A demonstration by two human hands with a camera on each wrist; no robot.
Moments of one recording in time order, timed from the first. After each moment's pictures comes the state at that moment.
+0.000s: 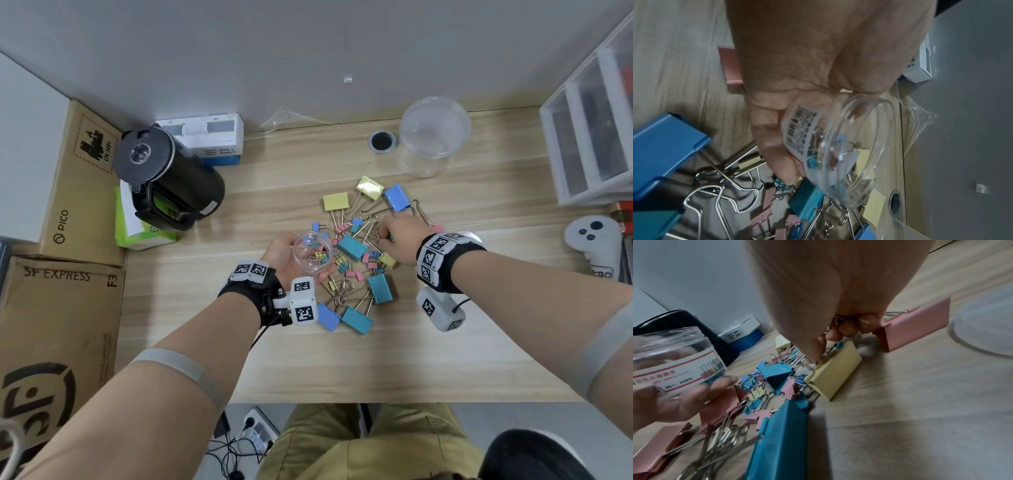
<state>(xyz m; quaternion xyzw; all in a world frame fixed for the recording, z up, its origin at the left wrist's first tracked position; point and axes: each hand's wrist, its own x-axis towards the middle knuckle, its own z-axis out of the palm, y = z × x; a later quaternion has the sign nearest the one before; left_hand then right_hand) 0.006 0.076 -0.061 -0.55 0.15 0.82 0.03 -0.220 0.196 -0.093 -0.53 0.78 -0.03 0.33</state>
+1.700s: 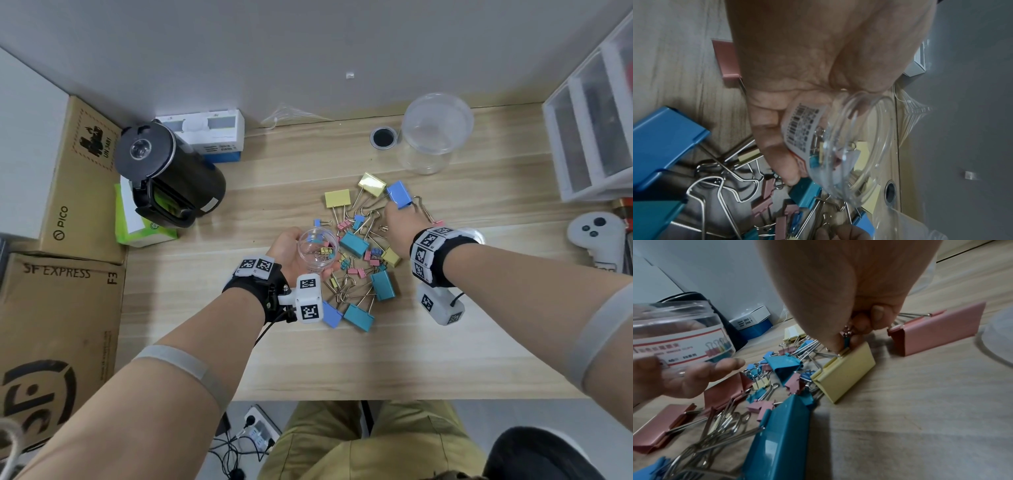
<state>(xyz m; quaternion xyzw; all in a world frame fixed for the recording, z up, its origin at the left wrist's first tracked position) 0.001 0.078 -0.056 -0.56 0.17 0.81 0.05 -0.212 0.185 -0.100 -0.49 0.82 0.06 0.28</state>
